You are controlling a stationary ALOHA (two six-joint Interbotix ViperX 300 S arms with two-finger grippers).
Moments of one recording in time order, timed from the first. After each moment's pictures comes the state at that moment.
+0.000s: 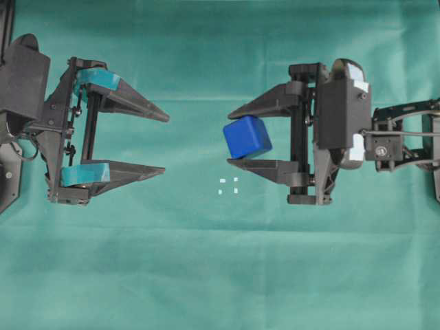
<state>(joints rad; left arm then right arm) -0.05 -0.57 0.68 0.00 0.12 -0.04 0.09 -0.31 0.49 -0.64 0.29 0.74</state>
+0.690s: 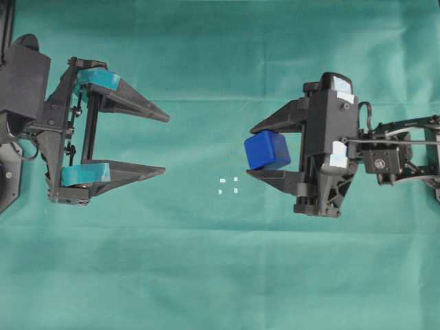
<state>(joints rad) -0.05 -0.57 0.68 0.00 0.12 -0.04 0.15 -0.31 0.49 -0.52 0.50 0.74</state>
